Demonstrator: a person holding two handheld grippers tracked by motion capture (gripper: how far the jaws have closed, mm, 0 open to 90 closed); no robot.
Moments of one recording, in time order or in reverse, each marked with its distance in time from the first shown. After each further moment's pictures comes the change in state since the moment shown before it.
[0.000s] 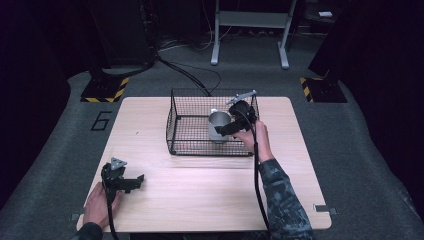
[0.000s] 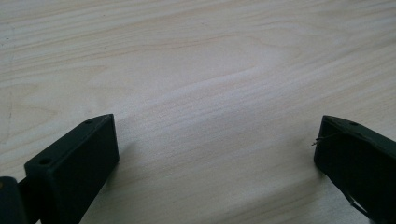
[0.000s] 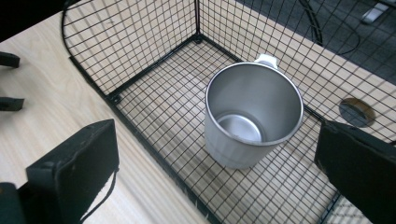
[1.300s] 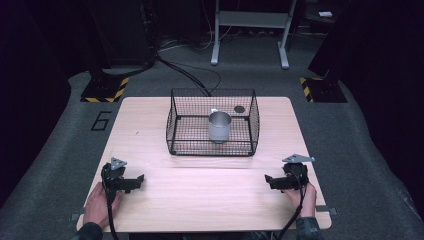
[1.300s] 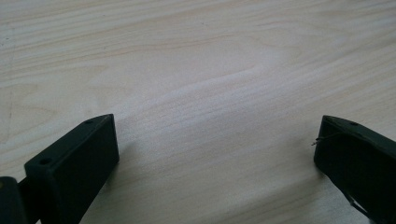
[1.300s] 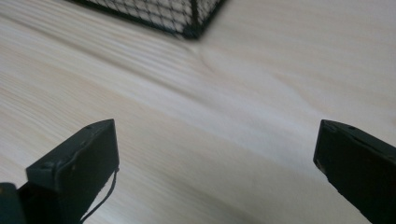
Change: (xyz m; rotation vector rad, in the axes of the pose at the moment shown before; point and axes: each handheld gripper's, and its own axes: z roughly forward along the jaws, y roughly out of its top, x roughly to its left) left arm 0.000 0.000 0.000 -0.001 0.000 -0.001; right arm -0.025 -0.229 -0.056 0.015 -0.202 0.253
